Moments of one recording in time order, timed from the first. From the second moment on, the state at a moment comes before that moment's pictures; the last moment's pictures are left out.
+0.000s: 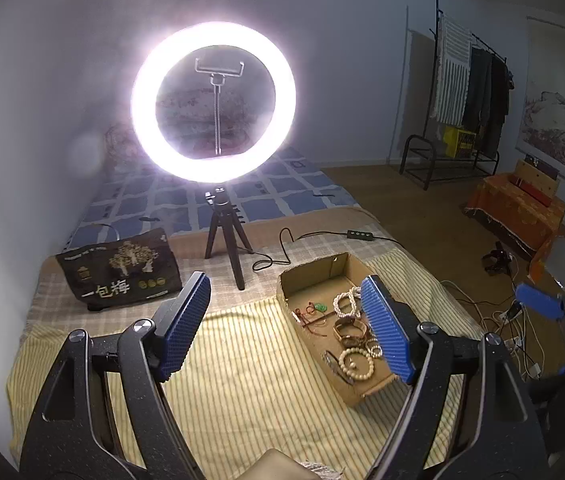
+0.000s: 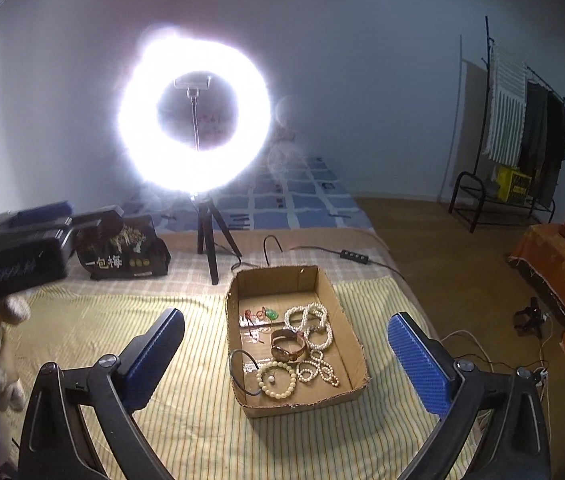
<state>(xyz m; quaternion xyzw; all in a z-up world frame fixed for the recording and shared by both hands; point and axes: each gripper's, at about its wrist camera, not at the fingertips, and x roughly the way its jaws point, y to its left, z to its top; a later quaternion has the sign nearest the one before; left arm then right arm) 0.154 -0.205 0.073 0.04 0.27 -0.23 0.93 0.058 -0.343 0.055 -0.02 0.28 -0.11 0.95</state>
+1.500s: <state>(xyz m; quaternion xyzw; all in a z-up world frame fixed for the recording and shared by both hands) 0.075 -0.177 0.044 0.06 0.26 -0.20 0.94 0.030 -0.345 0.045 -0.03 0.23 -0.15 0.96</state>
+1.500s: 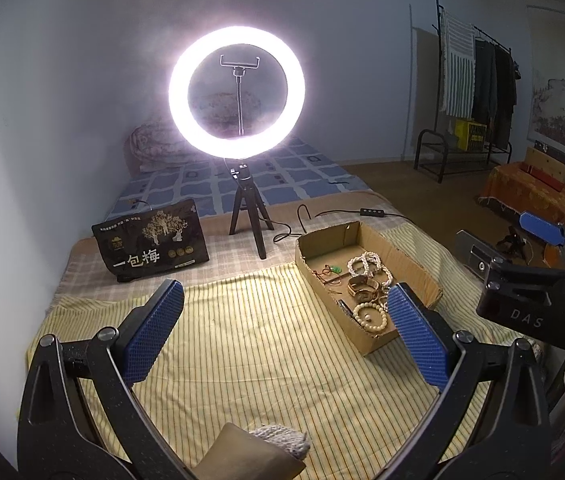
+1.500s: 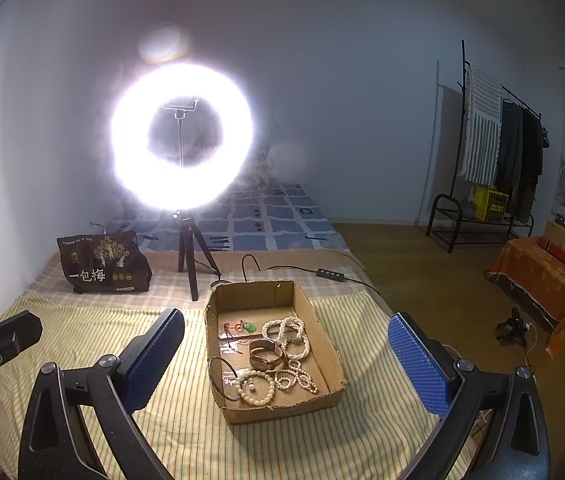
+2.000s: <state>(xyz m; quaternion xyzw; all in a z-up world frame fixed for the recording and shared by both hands) 0.076 -0.175 0.043 0.06 0.26 -0.20 0.95 0.033 -0.344 0.041 -0.04 0.24 -0.15 0.96</state>
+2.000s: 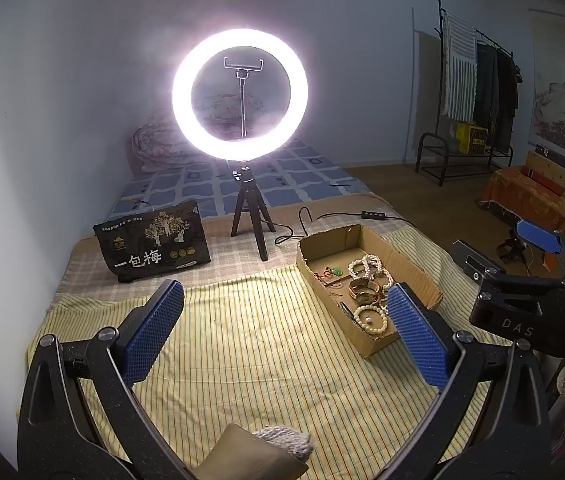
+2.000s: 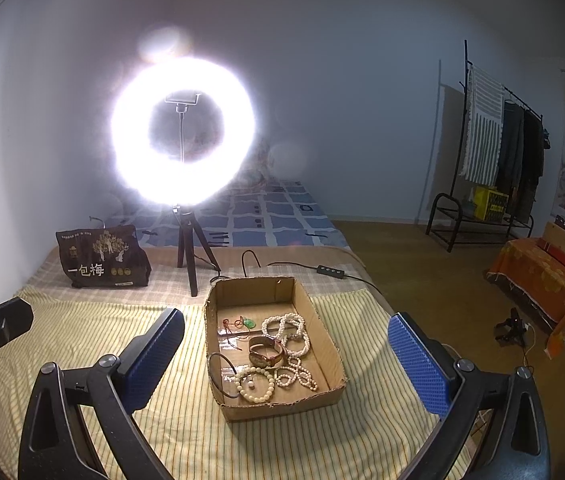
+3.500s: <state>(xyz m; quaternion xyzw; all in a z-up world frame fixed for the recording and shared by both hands) 0.075 -0.176 0.042 0.06 0.25 -0.20 0.95 0.031 -0.344 0.037 -0.03 0.24 -0.15 0.96</state>
